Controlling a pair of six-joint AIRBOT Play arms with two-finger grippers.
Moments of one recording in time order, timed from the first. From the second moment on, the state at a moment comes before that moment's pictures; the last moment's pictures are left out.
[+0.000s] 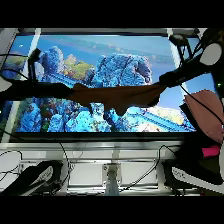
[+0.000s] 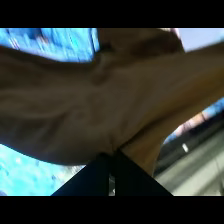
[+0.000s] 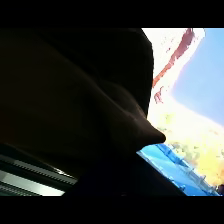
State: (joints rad) left arm 0.05 -1.06 1.05 0.78 -1.28 -1.12; right arm 0.13 -1.26 1.49 -1.53 1.50 1.43
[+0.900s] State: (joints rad) left arm 0.02 -1.29 0.85 0.76 -1.20 -1.08; right arm 0.04 -1.32 1.37 -1.61 0.94 1.71
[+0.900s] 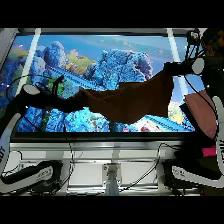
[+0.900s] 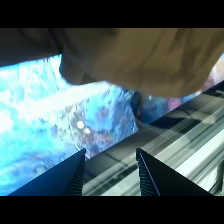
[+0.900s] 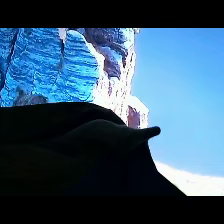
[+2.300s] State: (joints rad) left arm -0.21 -1.45 0.76 0.52 -0.62 -1.06; right arm 0.04 -1.33 1.37 -1.61 0.92 1.71
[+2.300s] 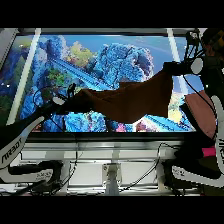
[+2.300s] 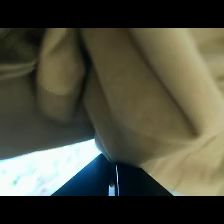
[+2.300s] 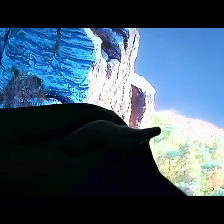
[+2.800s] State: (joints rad) left arm 0.05 -1.23 0.92 0.59 -0.84 -1.05; right arm 0.04 -1.33 1.37 -1.62 0.92 1.71
